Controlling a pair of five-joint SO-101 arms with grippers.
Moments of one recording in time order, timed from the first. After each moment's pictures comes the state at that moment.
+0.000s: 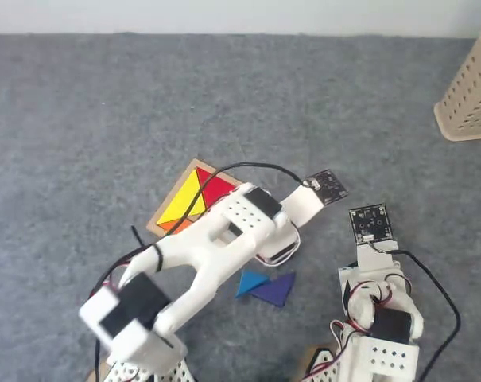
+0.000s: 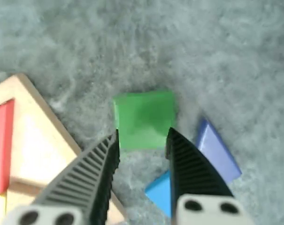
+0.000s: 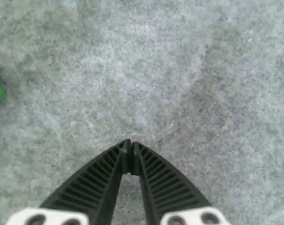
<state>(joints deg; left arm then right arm) 37.0 3.7 30.4 63.3 -9.6 6.5 -103.1 96.1 74.2 19.2</state>
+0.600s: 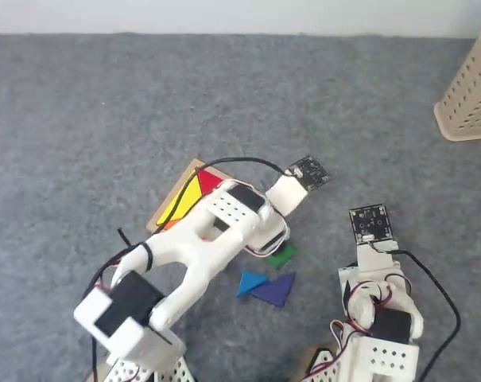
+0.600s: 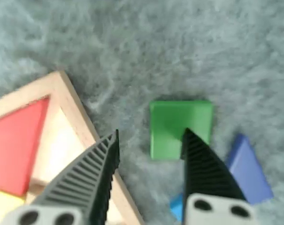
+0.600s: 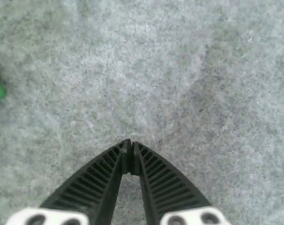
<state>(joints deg) 32.2 3.9 33.6 56.5 -9.8 6.5 -103.1 96.1 74.2 19.2</state>
